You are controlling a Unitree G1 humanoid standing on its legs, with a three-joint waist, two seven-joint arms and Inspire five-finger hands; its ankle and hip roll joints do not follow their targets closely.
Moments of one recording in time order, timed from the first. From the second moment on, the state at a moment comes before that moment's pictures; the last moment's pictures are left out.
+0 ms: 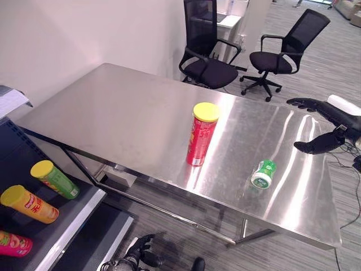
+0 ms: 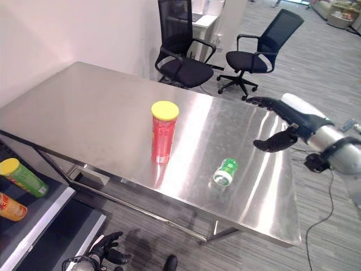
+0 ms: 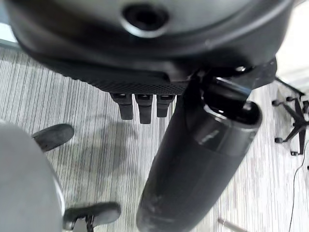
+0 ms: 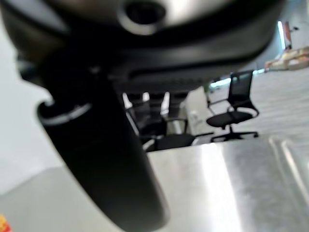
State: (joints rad) left arm 0.01 0.19 -0.22 1.08 0.04 -0.17 0.02; right arm -0.22 -1.27 0.03 0.25 0.12 -0.26 0.25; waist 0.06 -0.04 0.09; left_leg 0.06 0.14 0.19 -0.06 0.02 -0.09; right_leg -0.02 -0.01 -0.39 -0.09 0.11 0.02
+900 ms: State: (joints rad) left arm 0.08 0.24 -0.21 1.05 0.10 -0.17 0.03; right arm 0.02 -1.24 -0.07 0.06 0.00 -0.27 0.32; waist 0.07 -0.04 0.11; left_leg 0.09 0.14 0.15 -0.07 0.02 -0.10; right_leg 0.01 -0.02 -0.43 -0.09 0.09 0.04
